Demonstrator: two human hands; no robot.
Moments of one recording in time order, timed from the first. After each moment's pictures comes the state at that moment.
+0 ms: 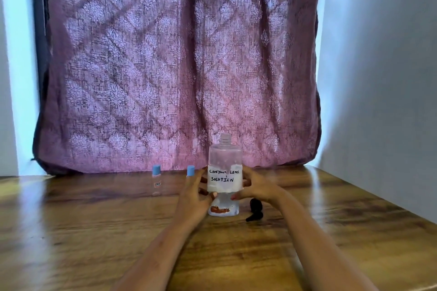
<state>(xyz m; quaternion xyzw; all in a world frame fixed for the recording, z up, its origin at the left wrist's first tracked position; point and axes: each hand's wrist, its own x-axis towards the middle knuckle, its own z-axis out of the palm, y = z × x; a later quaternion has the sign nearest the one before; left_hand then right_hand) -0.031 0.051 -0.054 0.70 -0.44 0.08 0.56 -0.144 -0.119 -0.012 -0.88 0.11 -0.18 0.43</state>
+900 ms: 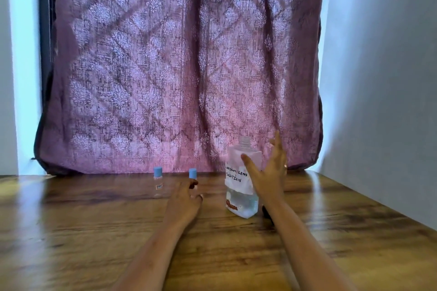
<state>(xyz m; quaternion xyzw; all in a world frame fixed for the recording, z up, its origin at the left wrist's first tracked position) -0.008 0.062 -0.053 0.79 -0.36 0.07 0.50 -0.148 -0.076 0.009 -0.72 0.15 -0.64 0.22</state>
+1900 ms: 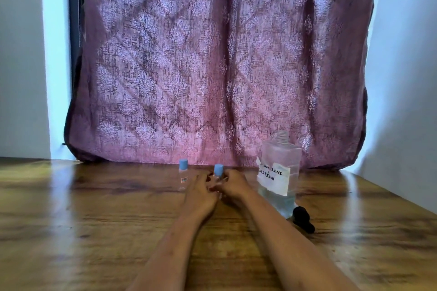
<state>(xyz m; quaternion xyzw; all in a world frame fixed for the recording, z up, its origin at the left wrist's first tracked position) 0.027 0.062 -0.057 0.79 -0.32 0.04 0.53 0.002 -0.060 -0.046 -0.84 0.18 -0.25 0.45</state>
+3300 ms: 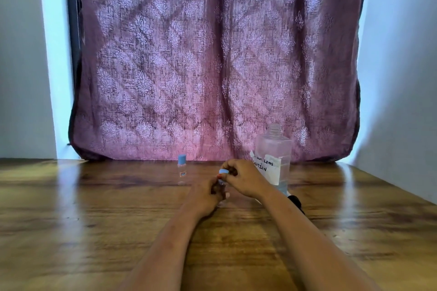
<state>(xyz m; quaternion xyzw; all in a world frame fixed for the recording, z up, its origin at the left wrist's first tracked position) 0.007 0.072 -0.057 0.78 -0.45 0.03 0.45 -0.074 -0.046 -0.010 -0.92 0.05 -0.28 0.26</state>
